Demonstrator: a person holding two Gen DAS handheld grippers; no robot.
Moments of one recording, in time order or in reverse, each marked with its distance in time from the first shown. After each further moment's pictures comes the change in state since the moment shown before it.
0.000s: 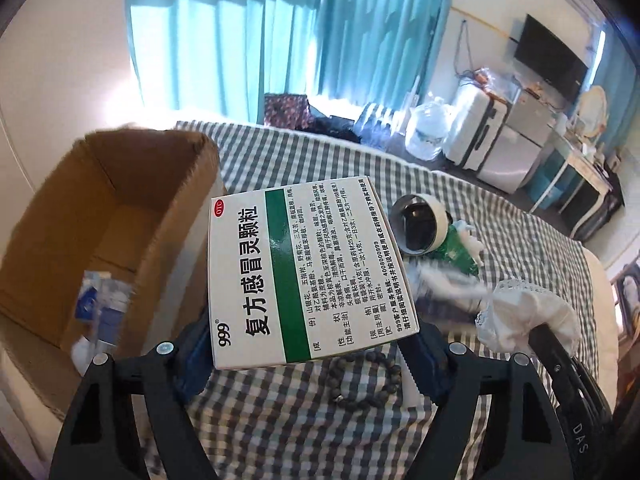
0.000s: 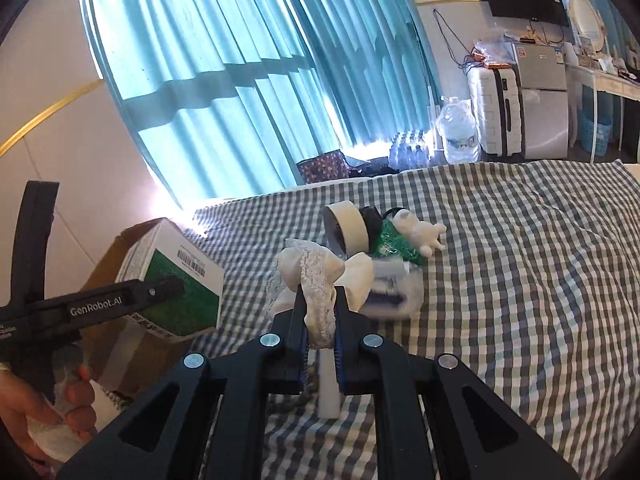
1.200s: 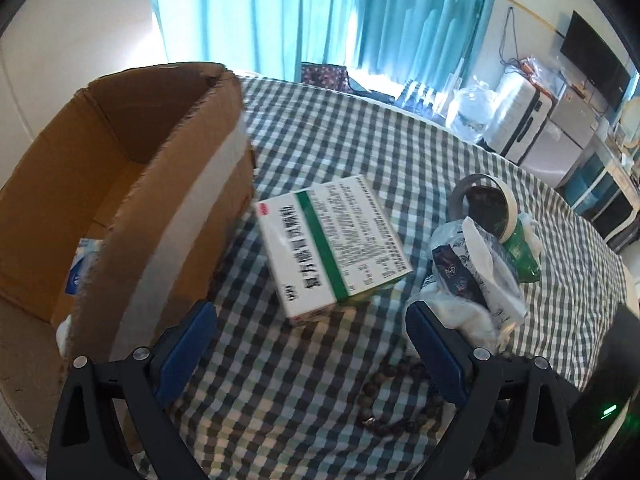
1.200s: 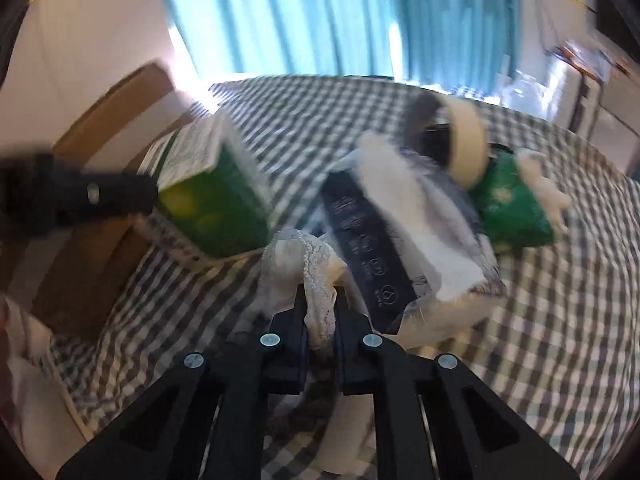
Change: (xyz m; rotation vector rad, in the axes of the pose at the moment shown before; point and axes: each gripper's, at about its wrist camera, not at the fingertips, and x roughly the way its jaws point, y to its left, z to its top) left arm 0.089 0.003 -0.009 -0.085 0.127 0.105; right arm 0.142 0.027 -0.033 -0.264 0.298 0.035
